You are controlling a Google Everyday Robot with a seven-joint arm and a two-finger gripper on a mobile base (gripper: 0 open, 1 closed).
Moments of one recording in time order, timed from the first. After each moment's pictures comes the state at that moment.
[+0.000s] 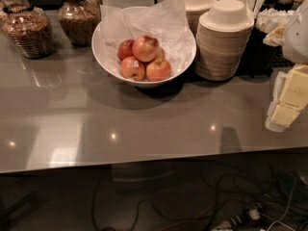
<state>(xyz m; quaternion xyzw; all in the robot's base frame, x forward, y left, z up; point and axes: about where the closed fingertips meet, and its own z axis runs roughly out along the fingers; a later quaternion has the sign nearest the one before) 0.438 -0.217 0.976 -0.60 0.78 -0.03 0.16</state>
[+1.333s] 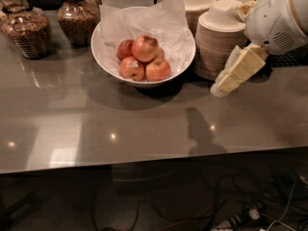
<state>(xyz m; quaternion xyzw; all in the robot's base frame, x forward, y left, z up) 0.511 -0.147 0.998 -0.59 0.72 0.05 0.37</state>
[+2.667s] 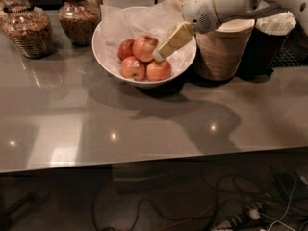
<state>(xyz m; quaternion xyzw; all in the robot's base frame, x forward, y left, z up) 0.648 -0.034 0.984 -0.58 0.64 0.21 0.46</state>
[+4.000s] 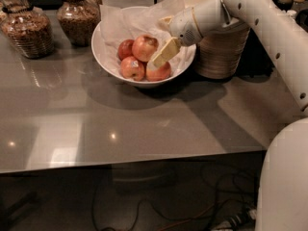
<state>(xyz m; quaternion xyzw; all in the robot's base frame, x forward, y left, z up) 0.691 -0.005 0.917 -0.60 0.63 0.28 0.41</state>
